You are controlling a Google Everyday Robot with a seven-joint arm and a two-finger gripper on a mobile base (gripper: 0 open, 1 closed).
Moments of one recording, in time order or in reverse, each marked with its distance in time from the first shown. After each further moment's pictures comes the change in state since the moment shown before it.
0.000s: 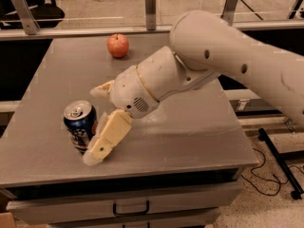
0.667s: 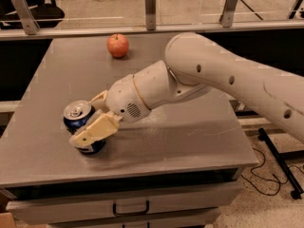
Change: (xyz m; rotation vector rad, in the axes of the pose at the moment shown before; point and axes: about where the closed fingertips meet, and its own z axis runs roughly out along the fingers) arm 0.005 -0.022 0.026 0.019 -0.109 0.063
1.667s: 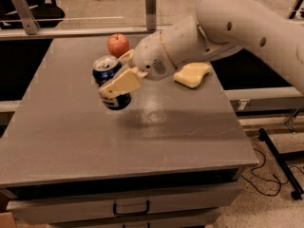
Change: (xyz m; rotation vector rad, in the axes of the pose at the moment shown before) arm -0.027 -0.068 -0.086 0.191 0.053 -0.042
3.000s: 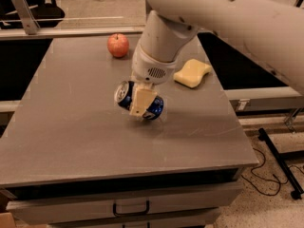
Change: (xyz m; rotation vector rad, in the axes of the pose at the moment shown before) arm 0.077 -0.002 -0.021 0.002 0.677 -0.179
